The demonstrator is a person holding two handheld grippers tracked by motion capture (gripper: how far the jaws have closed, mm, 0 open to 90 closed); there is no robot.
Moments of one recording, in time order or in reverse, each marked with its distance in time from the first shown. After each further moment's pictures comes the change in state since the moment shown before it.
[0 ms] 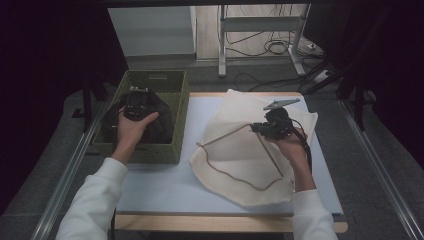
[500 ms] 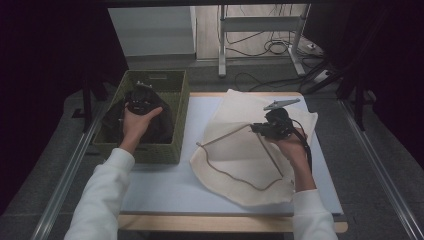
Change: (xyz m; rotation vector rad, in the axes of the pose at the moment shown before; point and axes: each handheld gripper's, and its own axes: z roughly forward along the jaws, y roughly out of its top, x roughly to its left) left arm 0.012 0.015 0.038 0.133 0.092 -0.049; right arm -0.001 -0.001 0.001 0.004 0.004 0.004
